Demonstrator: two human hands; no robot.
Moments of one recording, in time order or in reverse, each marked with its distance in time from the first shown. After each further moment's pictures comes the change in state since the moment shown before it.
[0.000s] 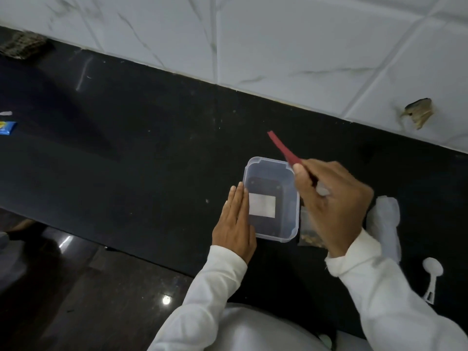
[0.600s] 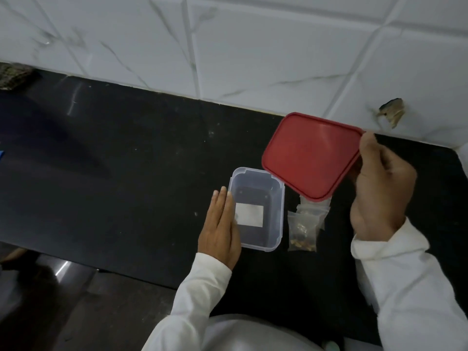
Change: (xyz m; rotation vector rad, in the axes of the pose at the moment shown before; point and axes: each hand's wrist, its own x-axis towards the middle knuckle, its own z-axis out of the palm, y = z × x) left_hand 0.006 0.003 -0.016 -0.156 0.147 0.072; right_hand 0.036 0.022 -0.054 0.591 0.378 0.756
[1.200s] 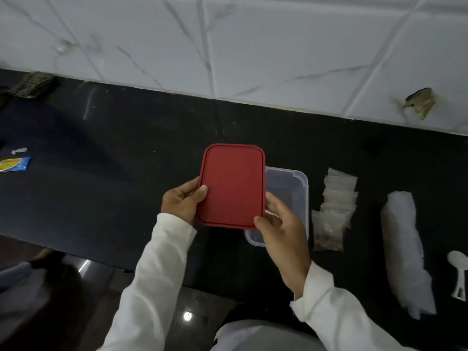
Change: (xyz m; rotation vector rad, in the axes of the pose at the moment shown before) left_hand 0.066 -0.041 -0.101 -0.799 0.050 -0.850; right_hand -0.121 0.062 0.073 -0.168 -0.548 0.450
